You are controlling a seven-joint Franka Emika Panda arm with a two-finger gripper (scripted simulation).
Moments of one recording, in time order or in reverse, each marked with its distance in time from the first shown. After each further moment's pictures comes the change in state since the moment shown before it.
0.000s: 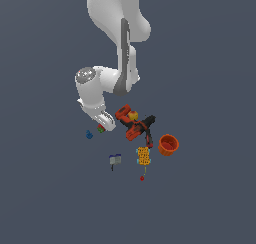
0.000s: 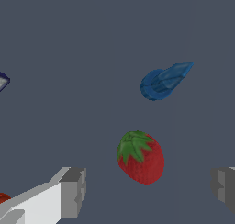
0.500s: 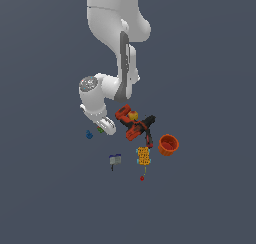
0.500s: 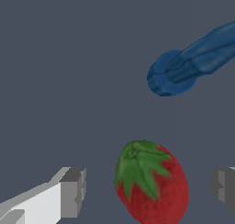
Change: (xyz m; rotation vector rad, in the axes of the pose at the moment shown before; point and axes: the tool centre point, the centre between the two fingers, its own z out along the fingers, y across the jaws) arm -0.001 0.001 0.037 -0.001 -0.001 0.003
